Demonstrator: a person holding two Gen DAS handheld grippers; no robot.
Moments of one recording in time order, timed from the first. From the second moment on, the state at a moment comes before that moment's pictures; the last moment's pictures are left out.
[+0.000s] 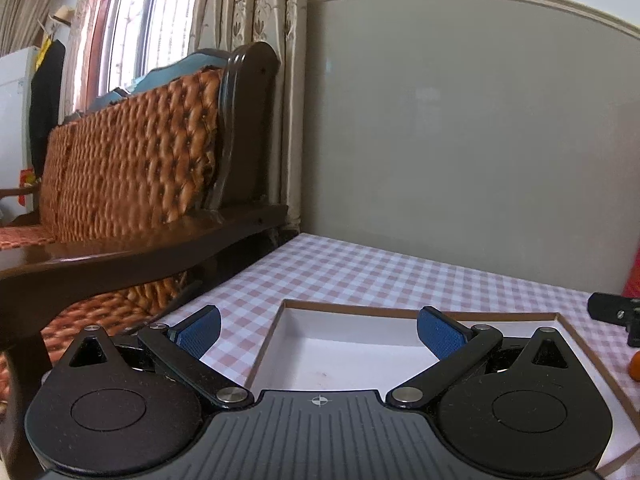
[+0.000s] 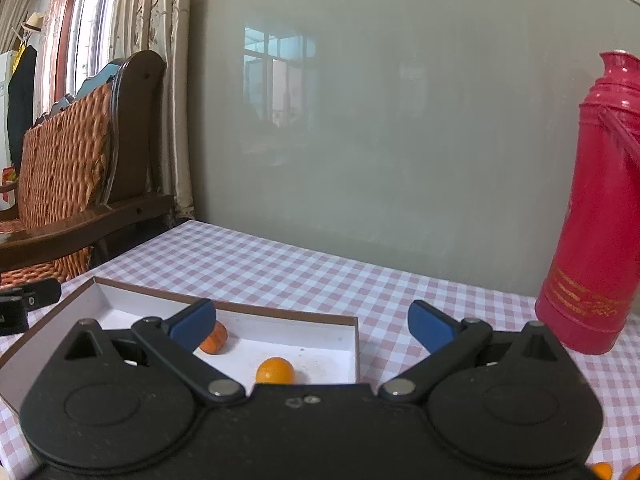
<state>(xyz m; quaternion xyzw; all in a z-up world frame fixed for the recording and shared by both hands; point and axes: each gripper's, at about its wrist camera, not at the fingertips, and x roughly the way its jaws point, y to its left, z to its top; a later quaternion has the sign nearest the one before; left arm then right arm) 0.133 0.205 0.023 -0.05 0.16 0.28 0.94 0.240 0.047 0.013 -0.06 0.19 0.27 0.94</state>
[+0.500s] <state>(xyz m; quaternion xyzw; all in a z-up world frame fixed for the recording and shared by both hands) 0.105 0.182 0.024 -0.05 0.18 0.25 0.95 0.218 0.030 0.023 -0.05 0.18 0.27 0.94</state>
